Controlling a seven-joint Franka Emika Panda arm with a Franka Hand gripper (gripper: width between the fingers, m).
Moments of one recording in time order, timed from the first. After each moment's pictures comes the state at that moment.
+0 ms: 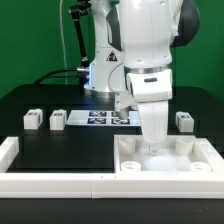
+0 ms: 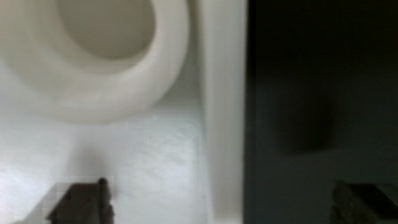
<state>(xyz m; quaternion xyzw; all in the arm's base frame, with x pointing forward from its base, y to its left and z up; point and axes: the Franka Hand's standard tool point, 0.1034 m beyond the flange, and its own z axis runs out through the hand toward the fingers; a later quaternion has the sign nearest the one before) 0.493 0.062 0.010 -0.73 -0.69 -0.02 0.07</state>
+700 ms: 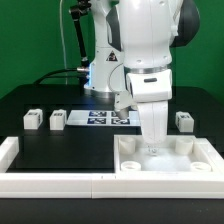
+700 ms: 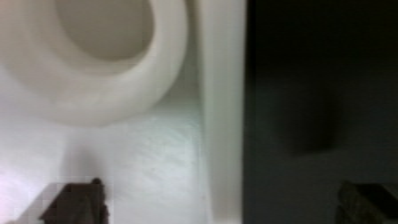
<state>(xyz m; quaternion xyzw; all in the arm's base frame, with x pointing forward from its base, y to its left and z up) 0.493 0.062 0.011 -0.74 -0.67 -0.02 0.07</state>
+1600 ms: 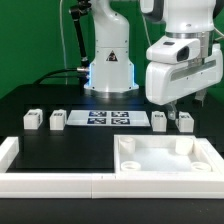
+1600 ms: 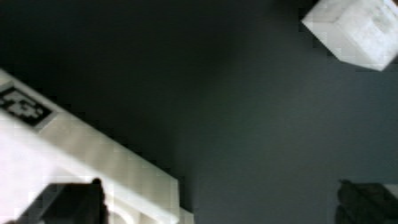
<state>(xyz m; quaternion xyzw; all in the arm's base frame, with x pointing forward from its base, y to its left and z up) 0.459 0.135 0.064 -0.95 -0.30 0.02 0.05</state>
